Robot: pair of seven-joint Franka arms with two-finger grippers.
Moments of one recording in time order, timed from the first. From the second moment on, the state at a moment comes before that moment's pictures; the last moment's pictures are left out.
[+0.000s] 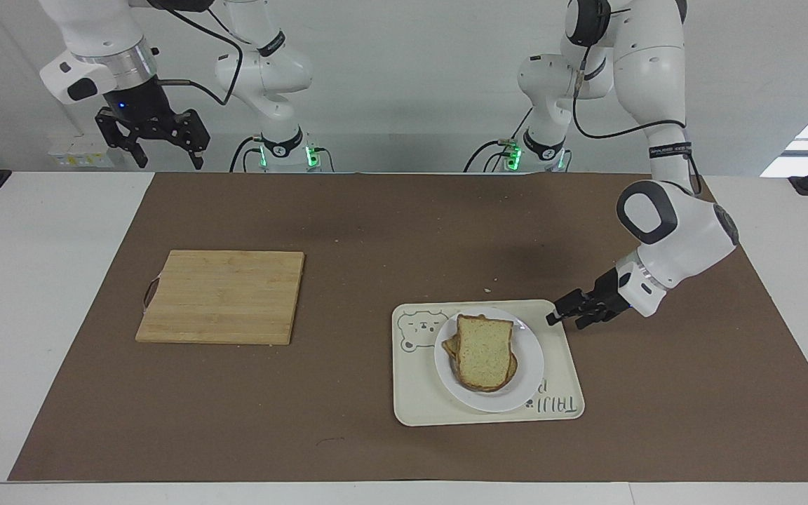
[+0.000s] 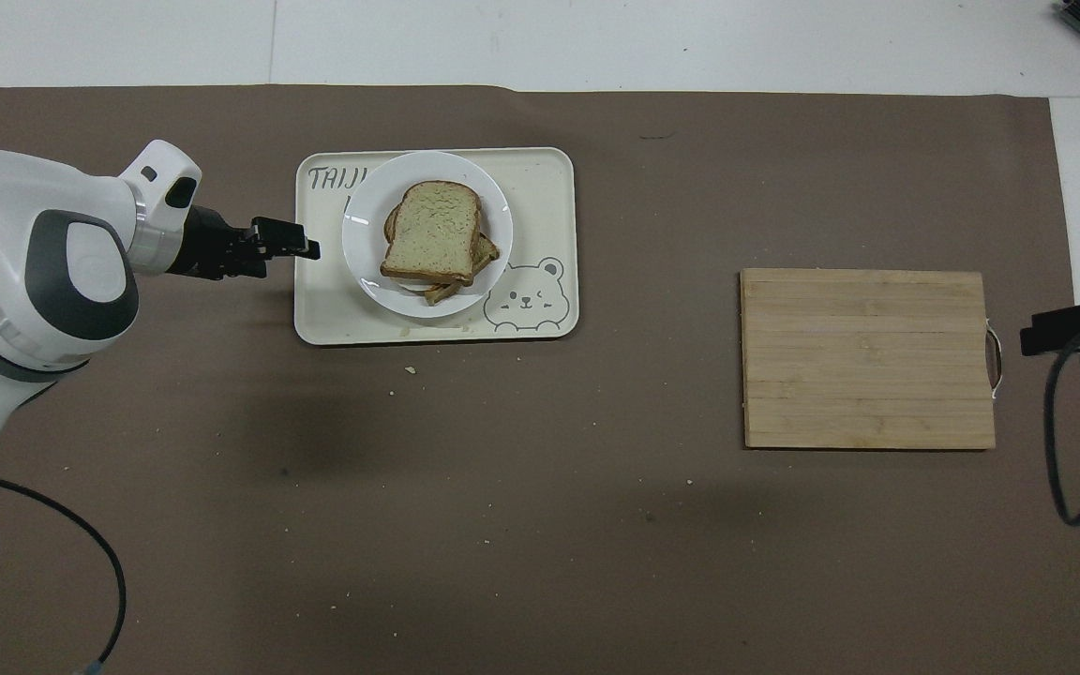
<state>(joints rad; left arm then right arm) -0.16 0.35 0.08 -1.77 -0.51 2.15 0.17 0.09 -0.10 -0.12 -1.61 -0.04 1.53 0.00</state>
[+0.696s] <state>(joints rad) -0.16 0.13 0.12 -1.59 -0.02 1.77 0.09 0.09 -0.10 -0.12 -1.61 -0.04 1.53 0.00</state>
